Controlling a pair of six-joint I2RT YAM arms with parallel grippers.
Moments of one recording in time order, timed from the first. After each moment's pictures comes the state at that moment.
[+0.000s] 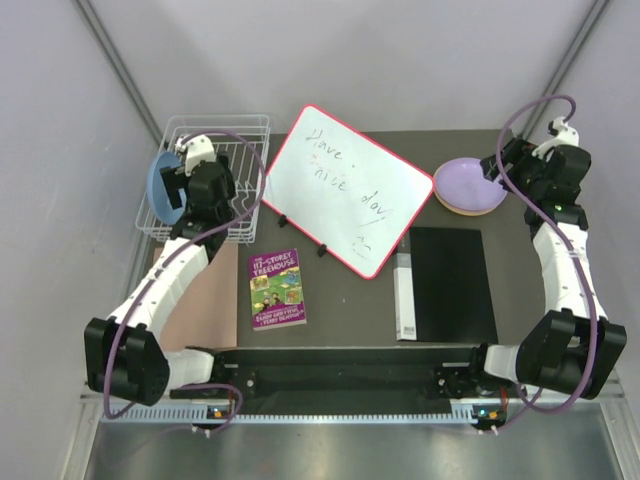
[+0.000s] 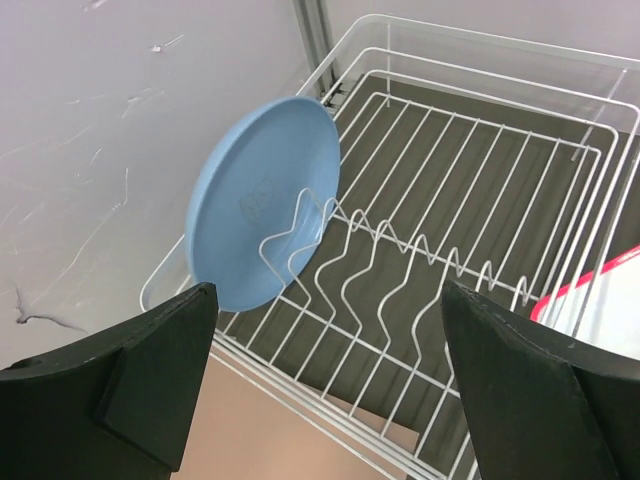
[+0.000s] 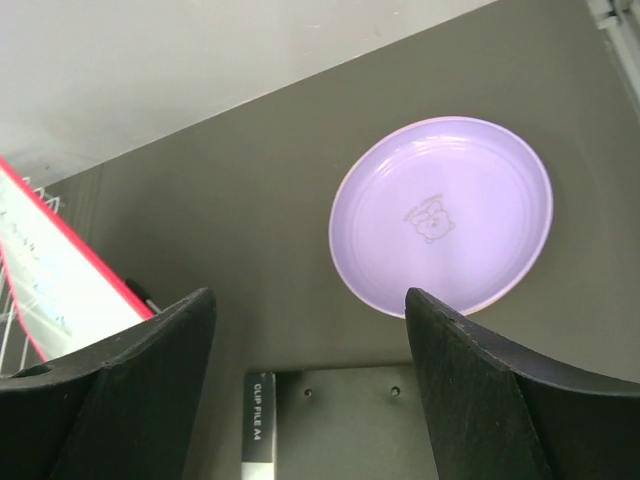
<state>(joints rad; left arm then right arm) -0.25 1.26 0.99 0.05 -0.76 -0.02 -0.26 1.28 1.10 -0.14 -0.32 0.34</state>
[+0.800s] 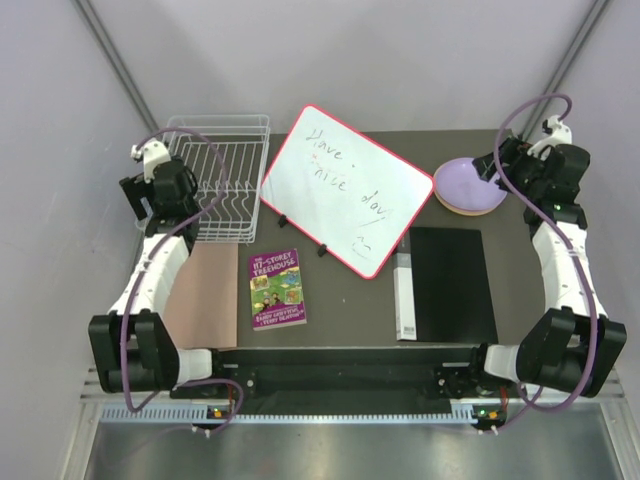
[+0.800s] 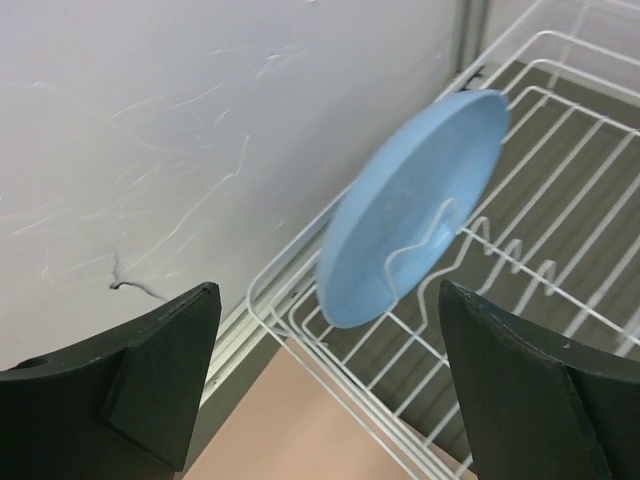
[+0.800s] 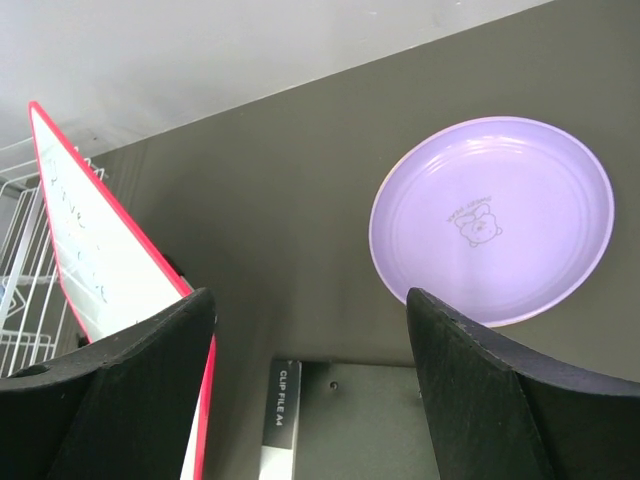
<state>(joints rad) 0.03 1.30 0.98 0.05 -0.72 -0.04 -0.25 1.28 1.10 -0.12 -0.44 0.34</state>
